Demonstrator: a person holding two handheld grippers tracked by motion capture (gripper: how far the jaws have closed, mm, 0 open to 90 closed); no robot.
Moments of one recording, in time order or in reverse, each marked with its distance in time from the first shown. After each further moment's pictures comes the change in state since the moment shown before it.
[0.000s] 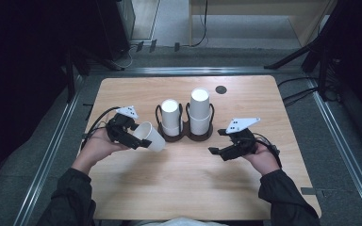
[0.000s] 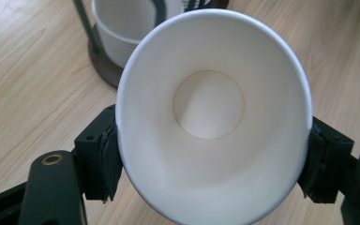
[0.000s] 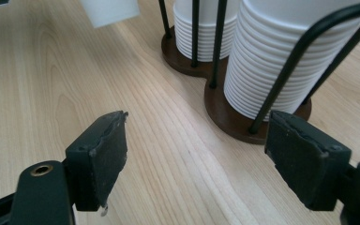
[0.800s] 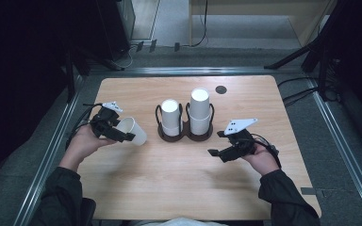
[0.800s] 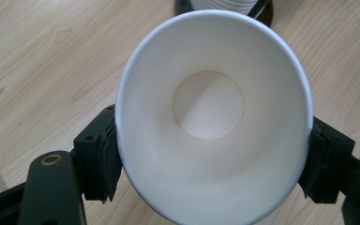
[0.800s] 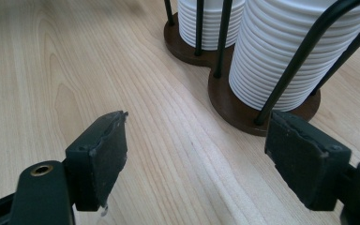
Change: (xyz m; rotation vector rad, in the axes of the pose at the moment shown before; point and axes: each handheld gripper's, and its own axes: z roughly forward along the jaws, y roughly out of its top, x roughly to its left) left arm 0.037 -0.024 -0.021 0.071 0.147 -0.130; right arm 0.001 -0.002 0.005 0.038 0.012 -0.008
